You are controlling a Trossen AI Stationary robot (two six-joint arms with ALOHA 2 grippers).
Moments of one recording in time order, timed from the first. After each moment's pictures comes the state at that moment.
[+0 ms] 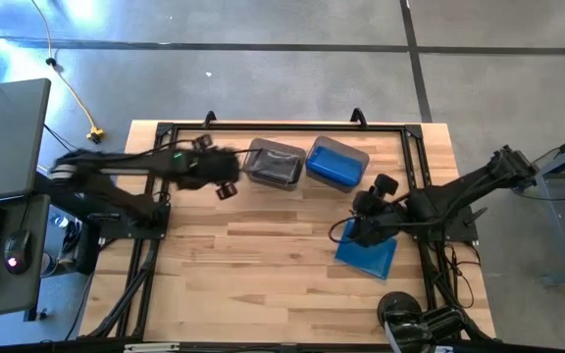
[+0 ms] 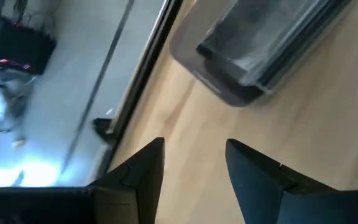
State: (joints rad) left arm 0.09 1.32 1.19 -1.04 -0.67 -0.15; right arm 0.40 1.23 1.02 -1.01 0.70 0.67
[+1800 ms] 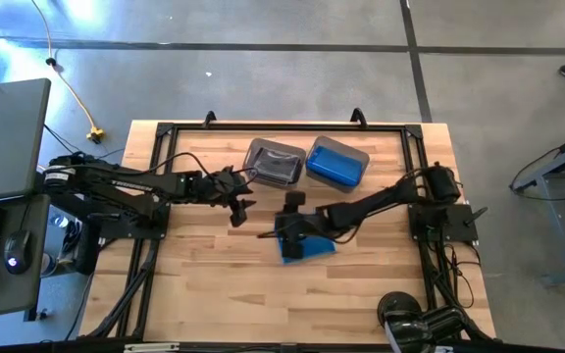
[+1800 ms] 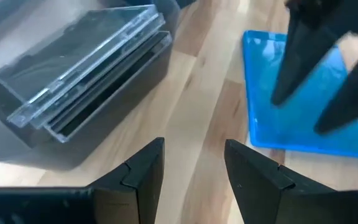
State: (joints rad) left arm 0.06 1.21 0.61 -0.06 -0.18 -0.23; right arm 0.17 1.93 1.15 0.07 0.38 -0.08
